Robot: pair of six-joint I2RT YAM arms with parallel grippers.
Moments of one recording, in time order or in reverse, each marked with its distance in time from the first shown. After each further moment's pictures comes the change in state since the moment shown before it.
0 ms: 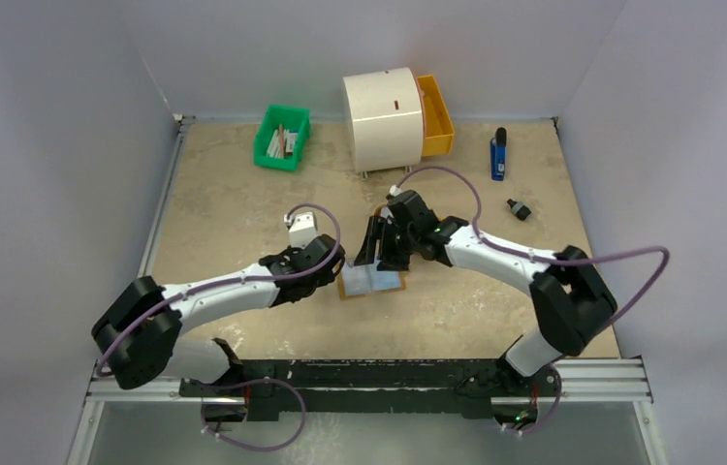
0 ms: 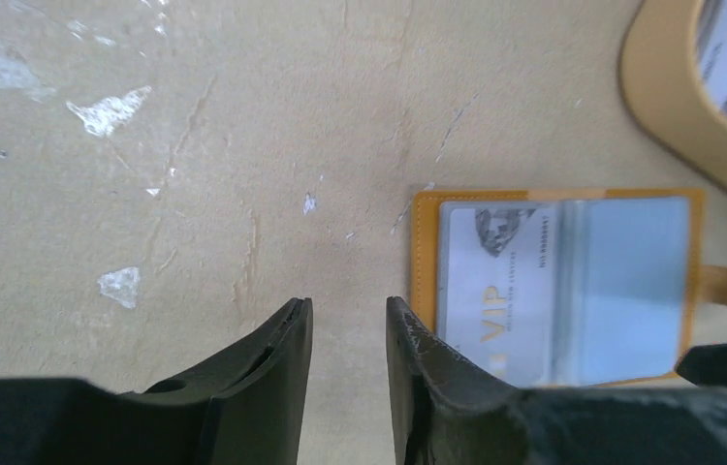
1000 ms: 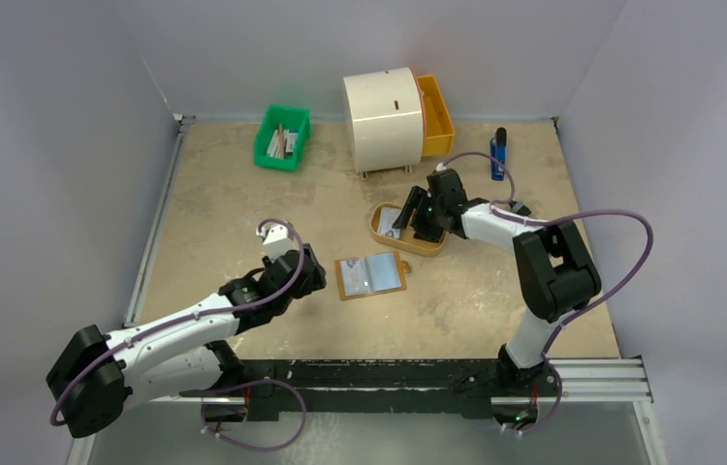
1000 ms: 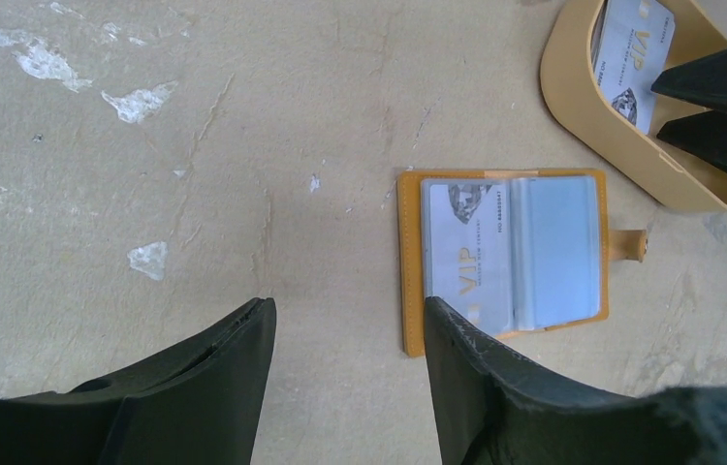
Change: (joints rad) left arm 0.005 -0.386 -0.198 0.056 0.016 0.009; right arm -0.321 0.121 0.048 0.092 0.118 -0.103
